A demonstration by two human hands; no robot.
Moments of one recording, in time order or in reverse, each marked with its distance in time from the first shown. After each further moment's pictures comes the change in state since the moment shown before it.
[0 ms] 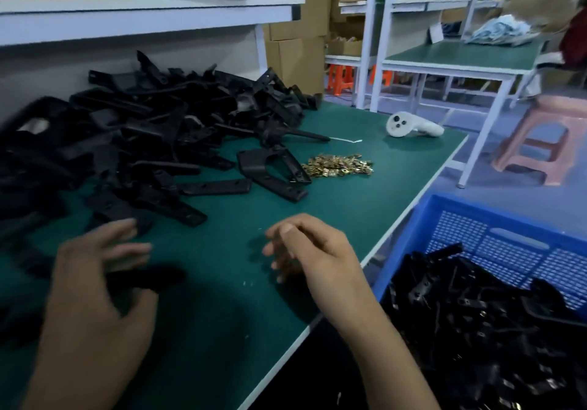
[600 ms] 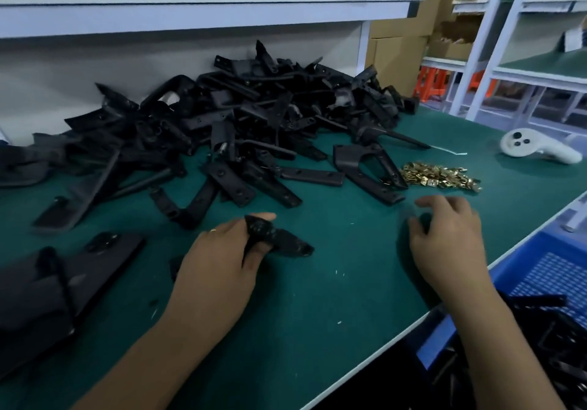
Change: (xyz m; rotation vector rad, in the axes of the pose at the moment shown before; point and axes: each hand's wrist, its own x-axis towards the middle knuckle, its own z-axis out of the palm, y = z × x) left_hand -0.003 0.027 -0.020 0.224 0.050 -0.067; right_hand 0.061 0.019 -0.034 -1.143 0.308 -0.059
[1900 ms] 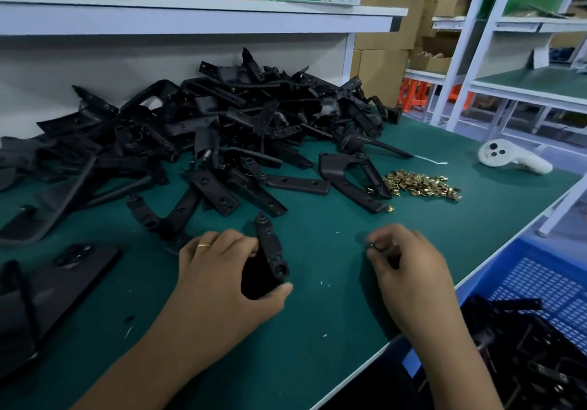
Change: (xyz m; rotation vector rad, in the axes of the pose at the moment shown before) left_hand 0.000 0.003 0.014 0.109 -0.134 0.000; right_hand -0.044 -0.026 -0.004 0.250 -0.042 -0.085
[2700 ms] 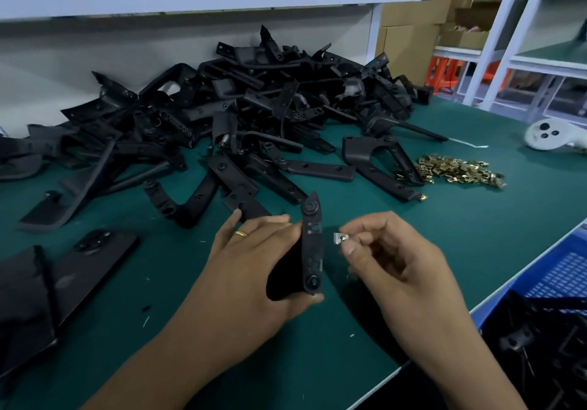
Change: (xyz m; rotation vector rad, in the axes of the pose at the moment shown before) left_hand -0.003 0.002 -0.005 -0.077 -0.001 0.233; right_hand -0.024 -0.044 0.011 0.711 -0.254 -0.044
